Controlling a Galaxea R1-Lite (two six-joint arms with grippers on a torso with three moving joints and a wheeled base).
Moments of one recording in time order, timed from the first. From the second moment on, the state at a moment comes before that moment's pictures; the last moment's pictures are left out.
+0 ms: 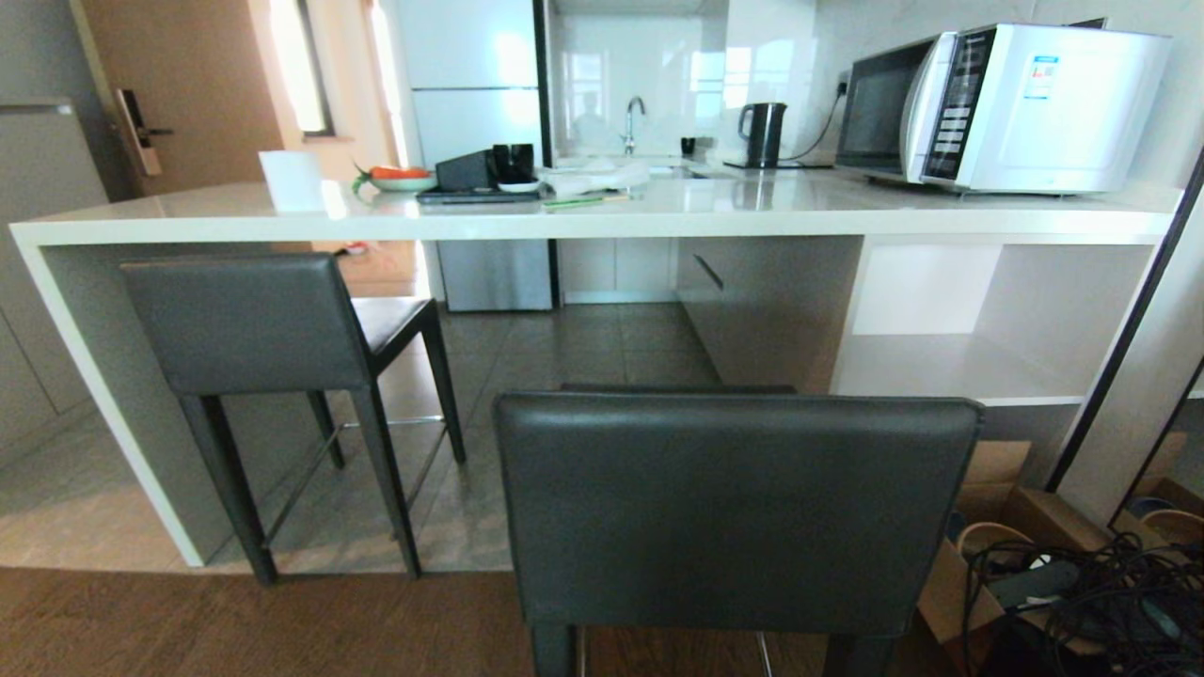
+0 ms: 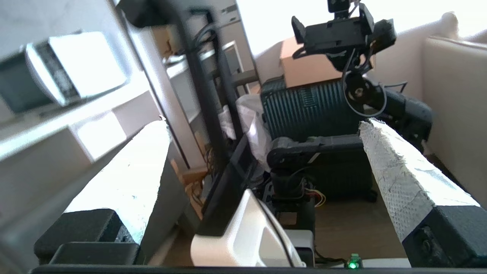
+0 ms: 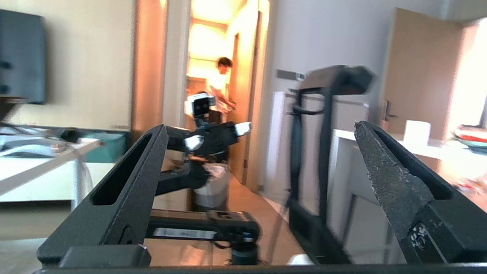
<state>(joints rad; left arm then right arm) 0.07 0.25 -0.42 -1.19 -1.27 -1.10 -0.01 0.04 -0.61 -0.66 0.95 1.11</state>
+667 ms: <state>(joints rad) 0.04 0.24 -0.45 -1.45 -1.27 -1.43 -0.01 0.00 -0.62 -0.65 0.93 1.12</state>
